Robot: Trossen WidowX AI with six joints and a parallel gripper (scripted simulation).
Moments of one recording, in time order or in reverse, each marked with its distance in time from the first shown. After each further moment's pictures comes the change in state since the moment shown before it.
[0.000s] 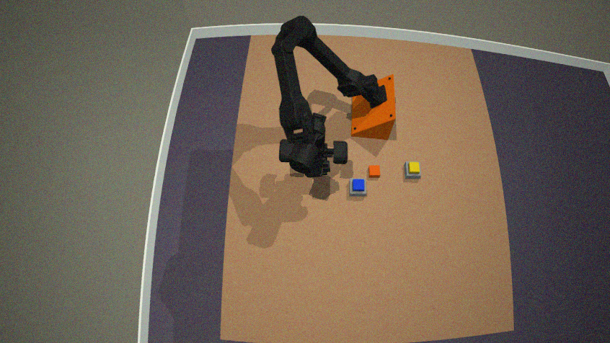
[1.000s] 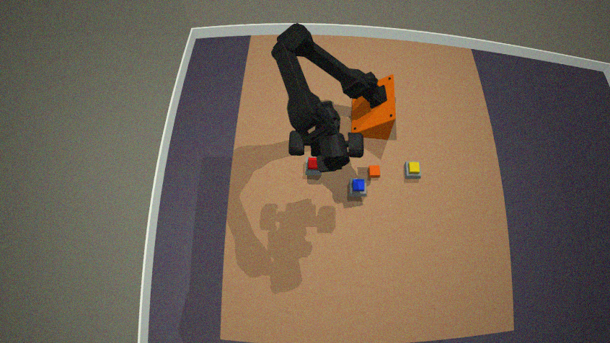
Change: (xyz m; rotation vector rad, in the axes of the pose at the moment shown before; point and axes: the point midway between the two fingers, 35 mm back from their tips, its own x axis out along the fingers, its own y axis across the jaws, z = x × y) arm -0.094 0.034 0.025 0.003 0.002 0.015
